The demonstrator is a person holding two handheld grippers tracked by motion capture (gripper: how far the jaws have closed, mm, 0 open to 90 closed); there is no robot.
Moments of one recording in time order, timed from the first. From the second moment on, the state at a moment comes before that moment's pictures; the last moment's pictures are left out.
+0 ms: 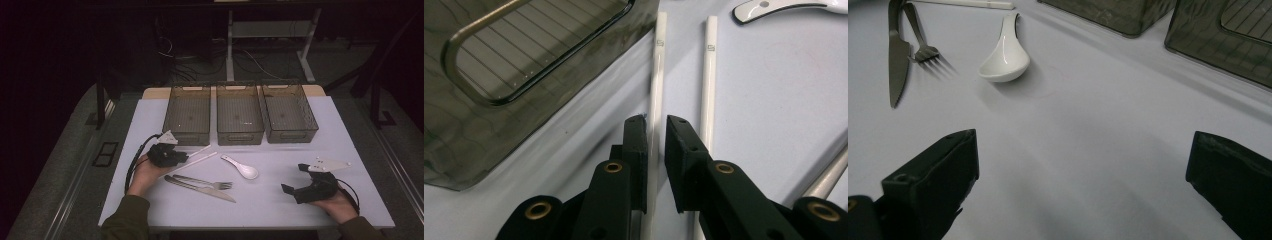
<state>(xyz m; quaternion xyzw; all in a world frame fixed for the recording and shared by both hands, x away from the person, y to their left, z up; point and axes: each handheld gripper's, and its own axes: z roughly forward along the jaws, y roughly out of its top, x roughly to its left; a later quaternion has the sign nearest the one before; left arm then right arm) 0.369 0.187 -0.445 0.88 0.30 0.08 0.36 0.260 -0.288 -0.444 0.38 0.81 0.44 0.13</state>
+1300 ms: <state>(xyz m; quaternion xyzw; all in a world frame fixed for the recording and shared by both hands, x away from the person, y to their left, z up) 0.361 0.182 -0.434 0.90 0.25 0.11 0.33 0.259 -0.290 -0.442 0.38 0.80 0.44 0.13</state>
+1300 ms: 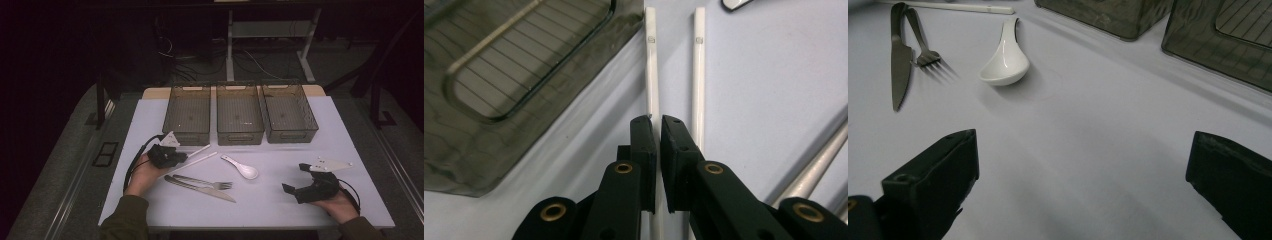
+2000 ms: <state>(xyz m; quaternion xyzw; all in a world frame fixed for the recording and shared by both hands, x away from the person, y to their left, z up) 0.347 0.187 -0.412 0.89 0.26 0.10 0.35 0.259 -0.291 -0.442 0.38 0.80 0.44 0.13</state>
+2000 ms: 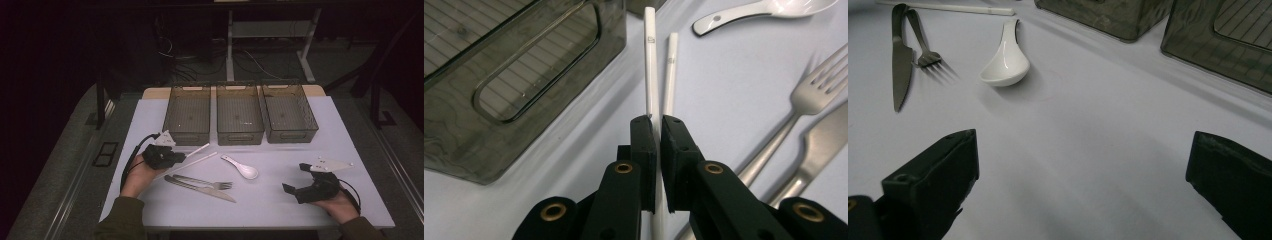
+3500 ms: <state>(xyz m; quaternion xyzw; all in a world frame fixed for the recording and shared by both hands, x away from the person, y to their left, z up) 0.342 0.163 -0.359 0.86 0.29 0.11 0.40 0.257 -0.291 -0.440 0.37 0.80 0.45 0.13</state>
